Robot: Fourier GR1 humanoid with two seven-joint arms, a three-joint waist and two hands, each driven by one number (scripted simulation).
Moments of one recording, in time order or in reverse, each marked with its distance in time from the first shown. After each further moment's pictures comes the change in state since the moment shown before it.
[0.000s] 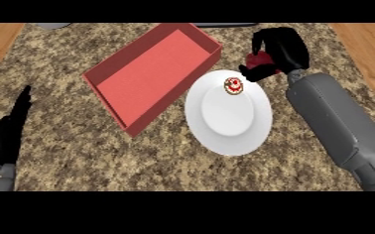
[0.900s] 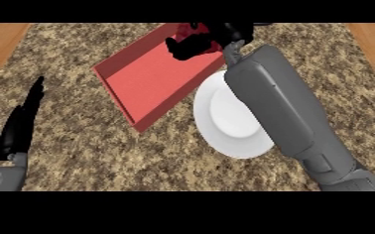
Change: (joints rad) left arm -0.067 -0.040 -0.011 0.001 -0.046 -0.027 0.020; right arm -0.243 0.277 -0.110 -0.198 -0.019 0.138 0.322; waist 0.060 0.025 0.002
